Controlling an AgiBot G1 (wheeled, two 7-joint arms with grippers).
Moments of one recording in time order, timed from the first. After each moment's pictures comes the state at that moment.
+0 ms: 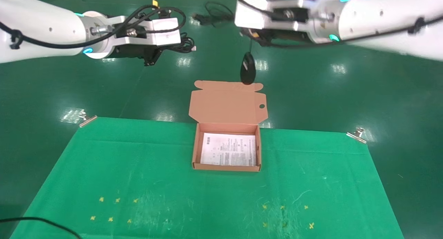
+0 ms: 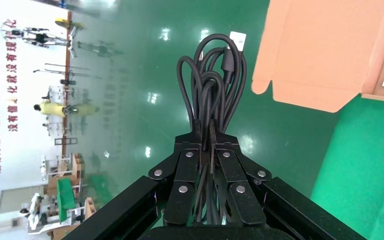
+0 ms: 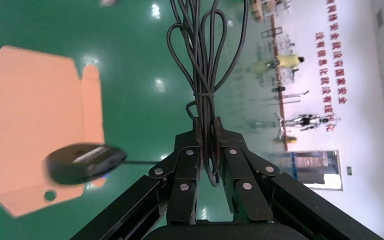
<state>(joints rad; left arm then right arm) -1.78 1.14 0.76 -1.17 2.35 1.04 -0.48 1.78 -1.15 -0.75 1.09 -2.06 -0.82 0.21</state>
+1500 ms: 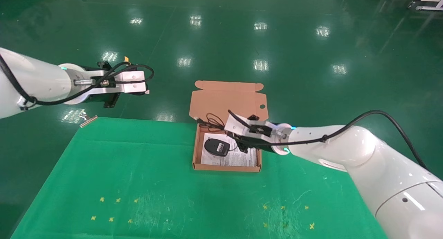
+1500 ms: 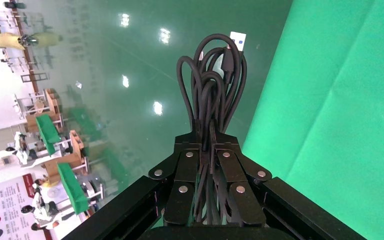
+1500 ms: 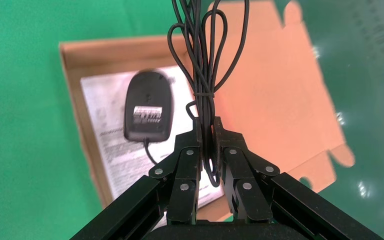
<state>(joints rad) -1.67 1.07 0.83 -1.26 2.59 1.20 -0.65 1.51 -1.35 -0.78 0.53 -1.75 -0.65 -0.01</state>
